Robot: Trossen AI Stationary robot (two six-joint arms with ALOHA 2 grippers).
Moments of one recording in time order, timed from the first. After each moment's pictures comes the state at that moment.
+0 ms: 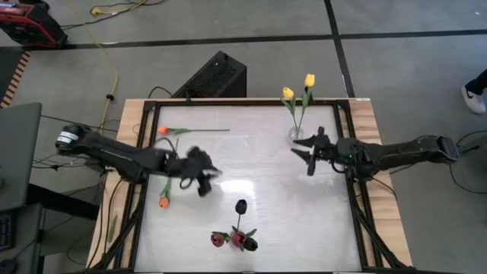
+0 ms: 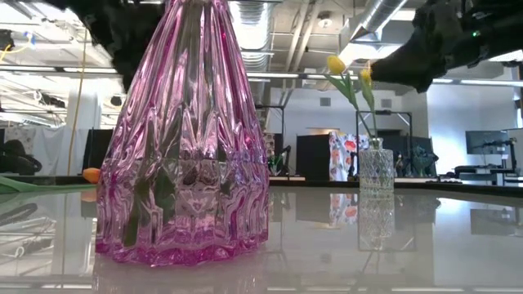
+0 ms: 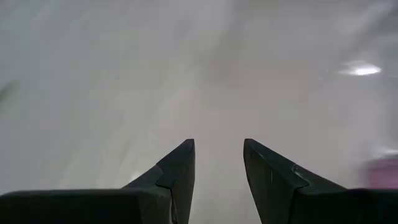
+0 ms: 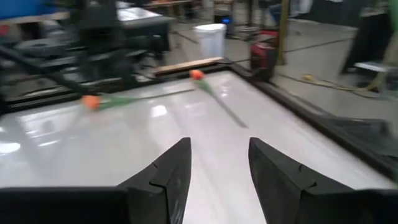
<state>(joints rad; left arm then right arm) -0.19 1.23 0.70 -0.17 -0.30 -0.43 0.01 0.63 0.31 0.16 0.36 0.14</state>
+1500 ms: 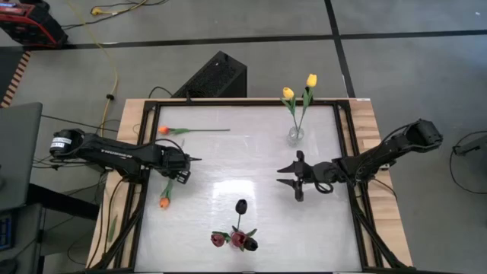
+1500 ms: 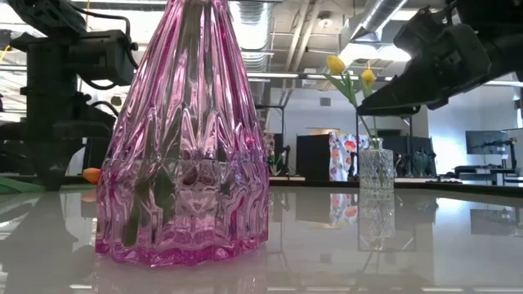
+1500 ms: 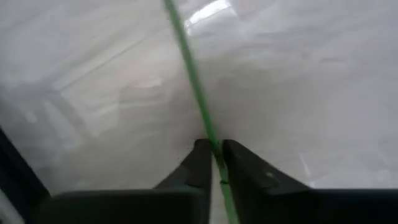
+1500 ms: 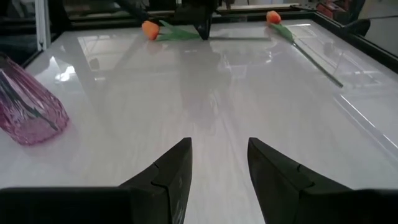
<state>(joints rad) 0.04 1.16 0.45 -0.78 -0.08 -1.10 0.27 1.16 0.31 0.50 0.36 0.17</state>
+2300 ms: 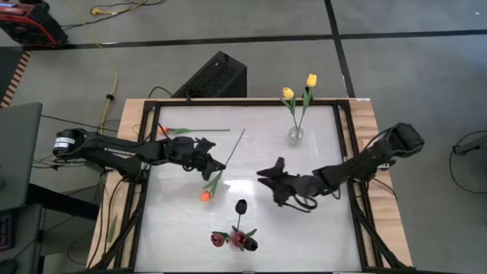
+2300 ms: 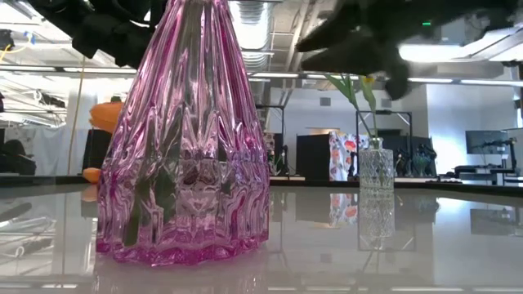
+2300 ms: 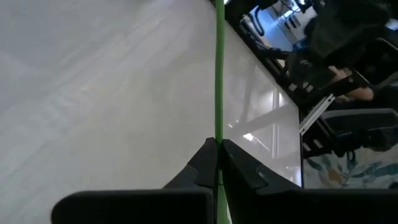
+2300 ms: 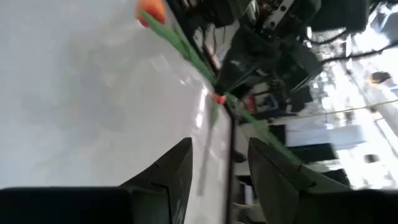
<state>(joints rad) 0.07 1.18 0.55 0.24 0.11 -0.79 0.39 1.44 0.69 0.43 0.66 -0.91</state>
